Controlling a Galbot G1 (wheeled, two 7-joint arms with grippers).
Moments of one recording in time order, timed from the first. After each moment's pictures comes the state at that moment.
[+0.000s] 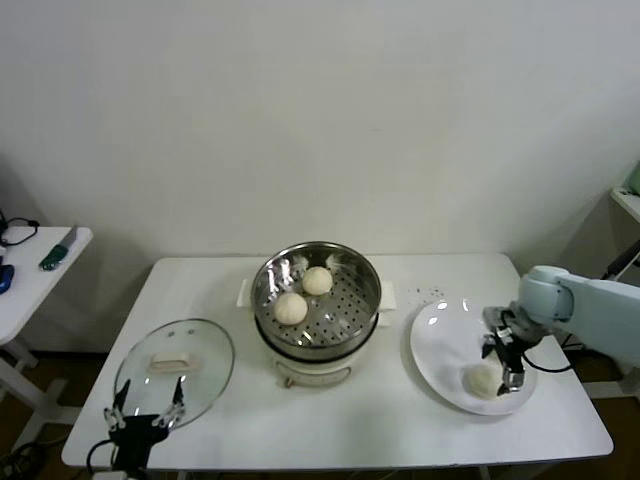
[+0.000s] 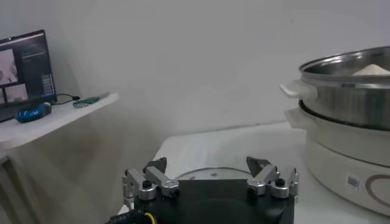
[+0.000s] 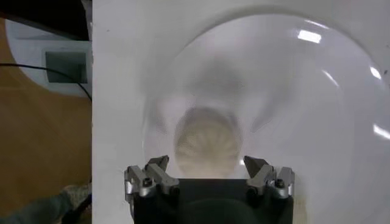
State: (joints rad) left arm 1.81 -1.46 -0.70 -2.10 -0.04 0.06 -0.09; right arm 0.32 0.56 -1.43 1.36 0.23 -0.30 -1.01
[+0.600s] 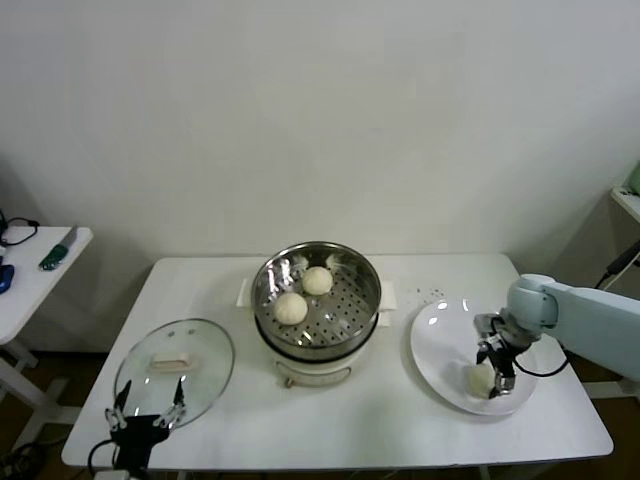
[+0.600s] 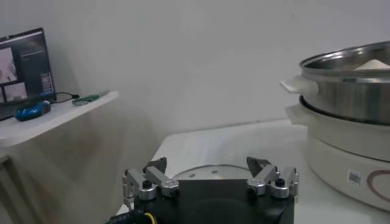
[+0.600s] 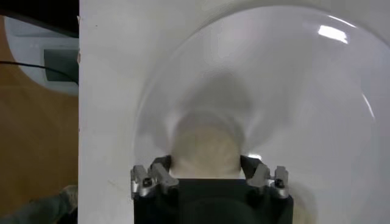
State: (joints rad) left arm 1.80 -1.46 -0.71 -2.09 -0.04 0.06 -0.09; right arm 0.25 0.60 -1.38 1.31 0.20 -0.29 -1.02
